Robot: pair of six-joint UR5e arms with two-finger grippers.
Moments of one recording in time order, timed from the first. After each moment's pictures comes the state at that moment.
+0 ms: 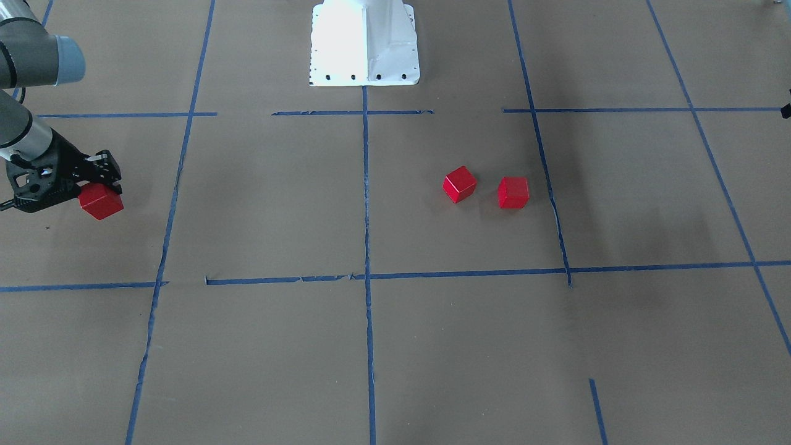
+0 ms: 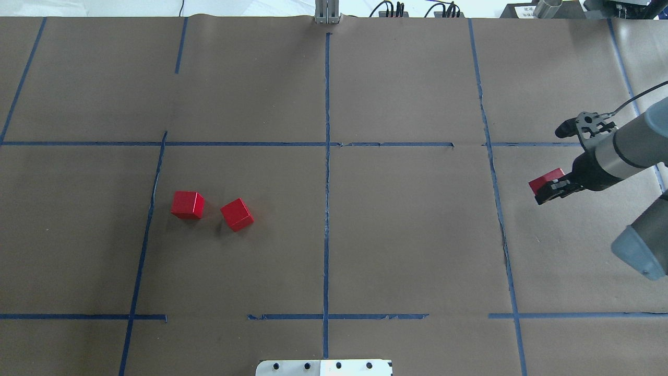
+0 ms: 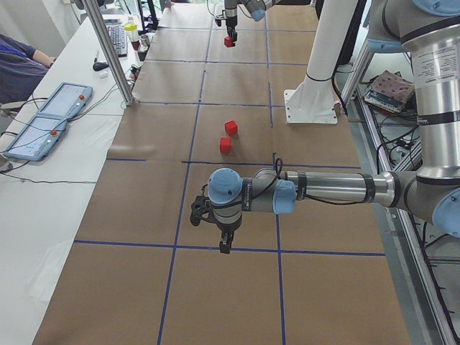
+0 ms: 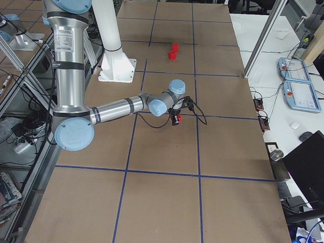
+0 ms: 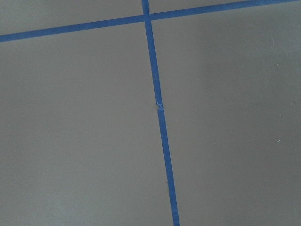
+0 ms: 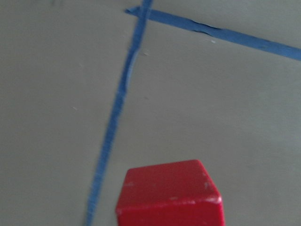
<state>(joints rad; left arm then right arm) -1.53 -1.34 -1.80 -1.59 -2.38 0.10 0.87 -1.52 1.79 -1.21 2.21 0.67</state>
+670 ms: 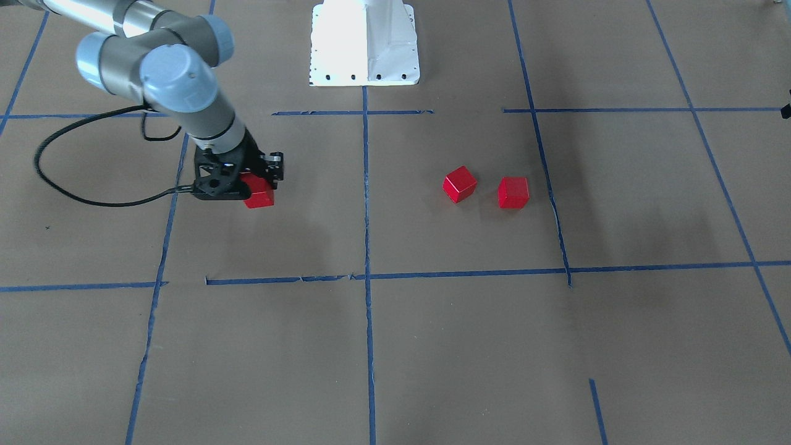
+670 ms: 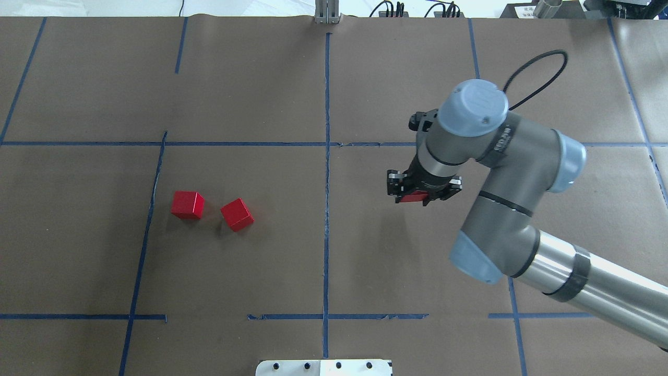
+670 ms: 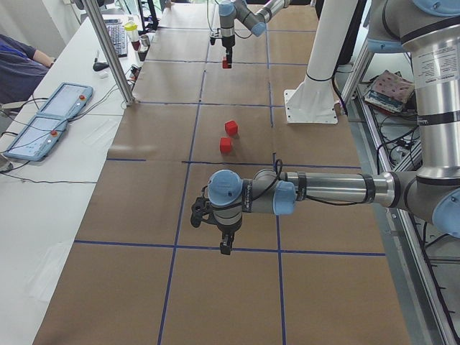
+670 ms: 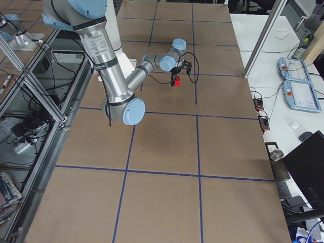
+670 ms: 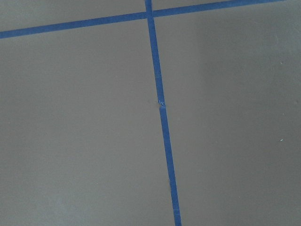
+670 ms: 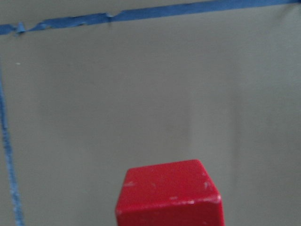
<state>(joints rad) -1.53 -1.34 -1.79 -1.59 -2.38 0.10 0.60 -1.00 1.72 -1.58 2.06 1.24</state>
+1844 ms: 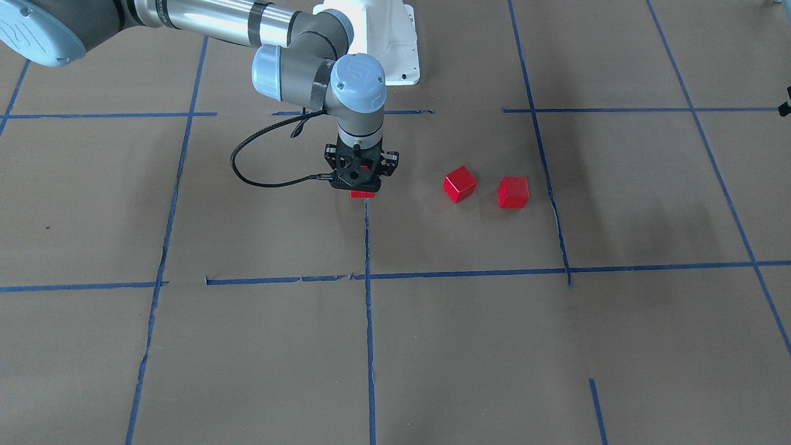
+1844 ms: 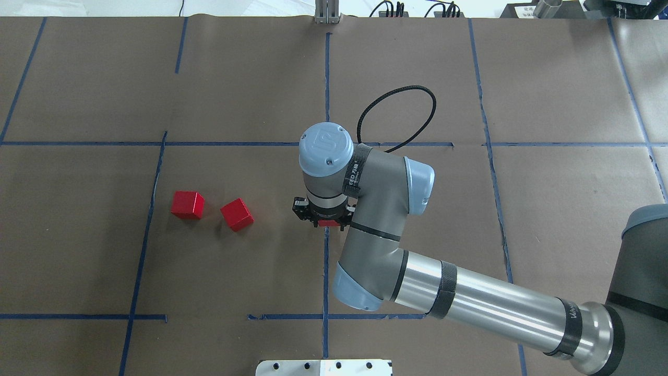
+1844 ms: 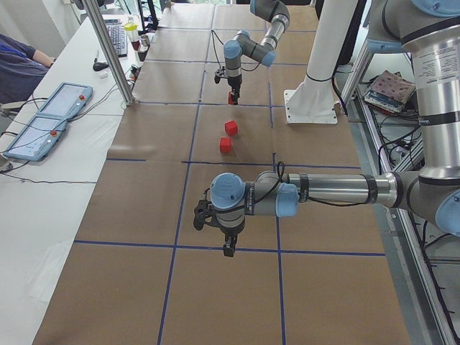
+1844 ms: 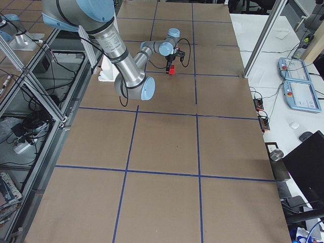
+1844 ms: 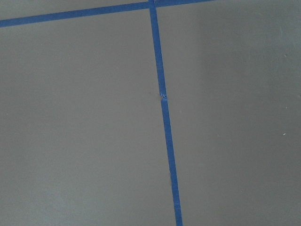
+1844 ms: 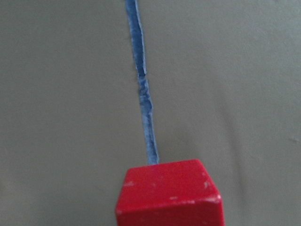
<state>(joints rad) -1.52 -1.32 -1.79 -1.59 -2.39 0.10 0.45 -0.72 1.41 -1.58 1.96 1.37</state>
